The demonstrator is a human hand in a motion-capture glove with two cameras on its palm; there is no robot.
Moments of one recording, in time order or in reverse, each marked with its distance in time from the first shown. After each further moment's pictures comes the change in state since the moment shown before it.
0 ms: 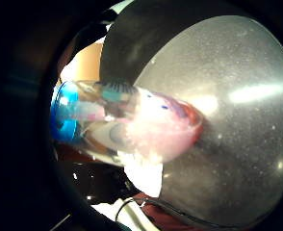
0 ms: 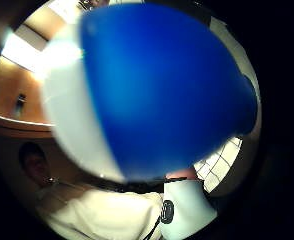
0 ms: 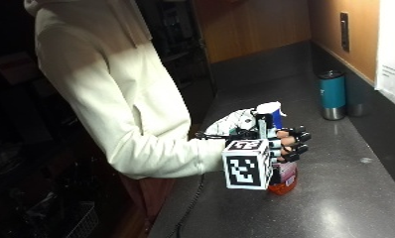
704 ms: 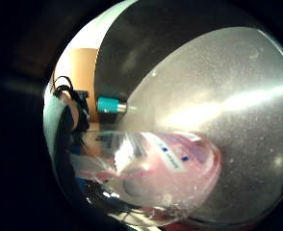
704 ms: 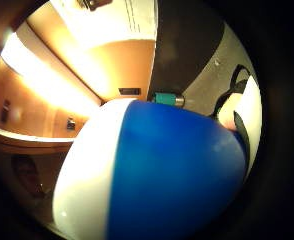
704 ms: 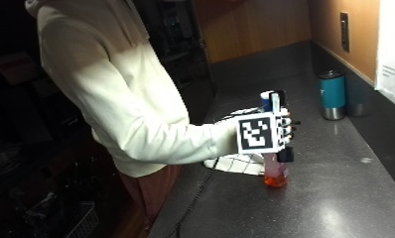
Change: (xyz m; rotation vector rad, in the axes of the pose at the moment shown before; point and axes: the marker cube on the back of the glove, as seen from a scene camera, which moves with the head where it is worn) arm -0.038 -0.015 0.045 -0.058 0.186 -0.020
